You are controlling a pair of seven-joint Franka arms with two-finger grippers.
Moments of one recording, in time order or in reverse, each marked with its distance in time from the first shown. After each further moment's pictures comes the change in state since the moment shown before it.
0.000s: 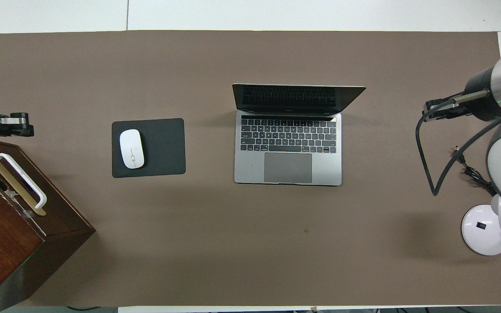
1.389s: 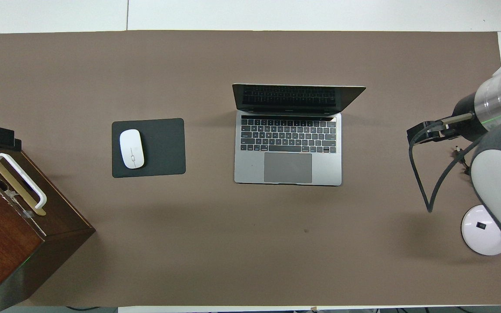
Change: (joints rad) left arm 0.050 0.009 0.025 0.110 0.025 -0.225 0.023; right arm 0.000 -0.060 -0.006 -0.142 0.000 -0.016 0.002
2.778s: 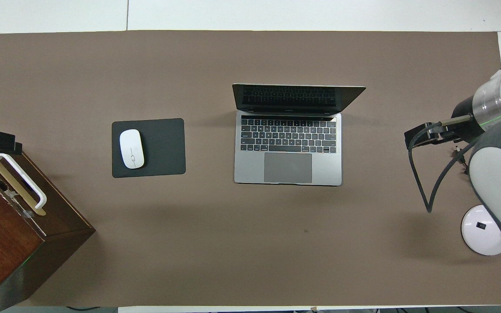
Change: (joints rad) left arm 0.000 0.000 0.002 0.000 -0.001 -0.017 0.096; right arm -0.003 0.005 -0.005 -0.013 0.000 -0.020 0.015
